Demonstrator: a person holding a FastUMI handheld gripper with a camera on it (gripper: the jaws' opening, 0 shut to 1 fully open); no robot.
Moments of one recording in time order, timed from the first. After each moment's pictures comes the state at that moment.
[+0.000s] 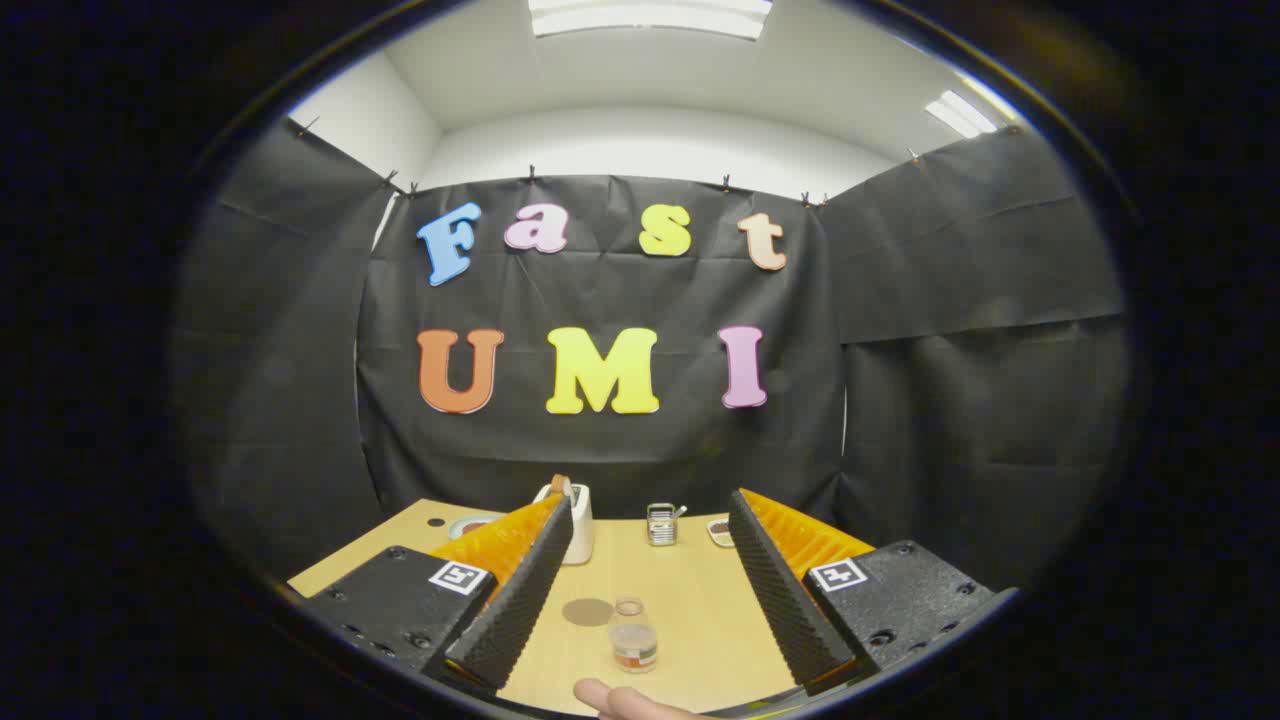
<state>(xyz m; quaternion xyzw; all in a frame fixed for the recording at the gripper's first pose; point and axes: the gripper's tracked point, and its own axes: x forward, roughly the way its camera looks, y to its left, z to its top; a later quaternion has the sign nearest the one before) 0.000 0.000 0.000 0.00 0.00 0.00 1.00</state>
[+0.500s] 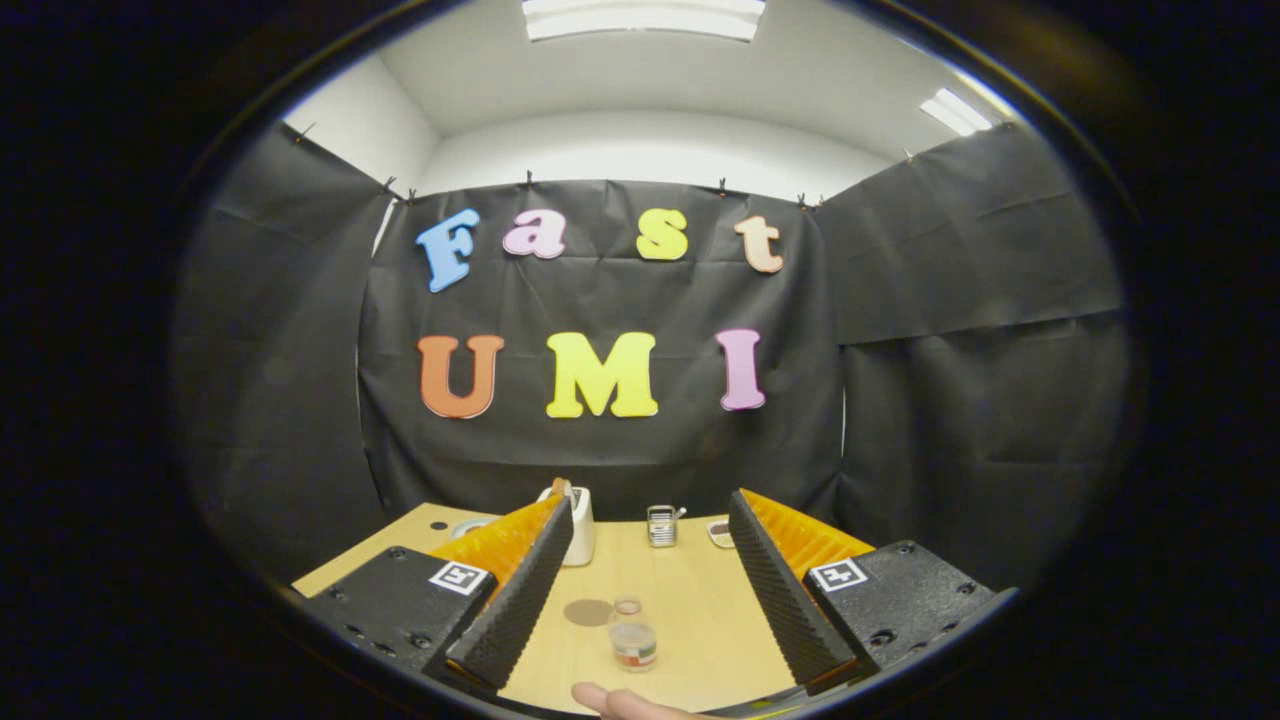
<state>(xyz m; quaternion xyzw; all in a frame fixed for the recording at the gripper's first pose) -0.010 -0.009 0.006 0.00 -0.01 -0.01 1.00</state>
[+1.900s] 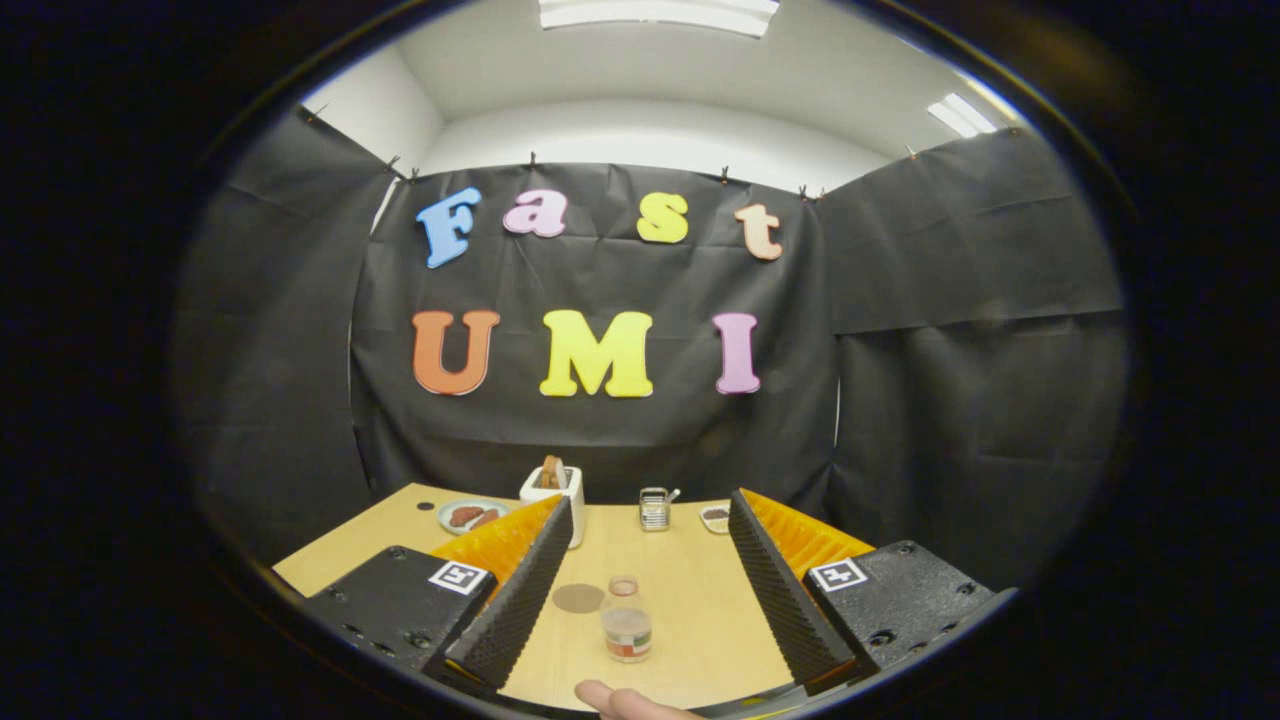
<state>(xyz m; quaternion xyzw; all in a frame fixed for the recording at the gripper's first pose) 0.003 -0.001 -0.049 -0.01 0.01 -0.02 1.00</state>
